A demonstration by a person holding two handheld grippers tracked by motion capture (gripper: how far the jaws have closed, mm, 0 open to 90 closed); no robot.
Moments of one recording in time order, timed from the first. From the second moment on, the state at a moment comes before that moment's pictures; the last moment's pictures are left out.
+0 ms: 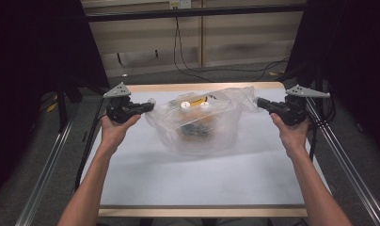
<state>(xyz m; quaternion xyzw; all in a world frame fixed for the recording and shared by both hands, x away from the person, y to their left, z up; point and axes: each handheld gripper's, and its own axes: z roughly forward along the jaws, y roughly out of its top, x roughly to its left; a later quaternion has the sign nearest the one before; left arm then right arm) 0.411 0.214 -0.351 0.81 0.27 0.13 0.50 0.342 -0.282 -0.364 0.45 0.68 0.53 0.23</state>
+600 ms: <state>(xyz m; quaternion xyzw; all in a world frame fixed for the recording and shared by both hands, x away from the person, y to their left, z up) 0.406 0.216 -0.390 0.82 0.28 0.11 0.48 0.350 -0.270 -0.403 0.46 0.68 0.52 0.21</state>
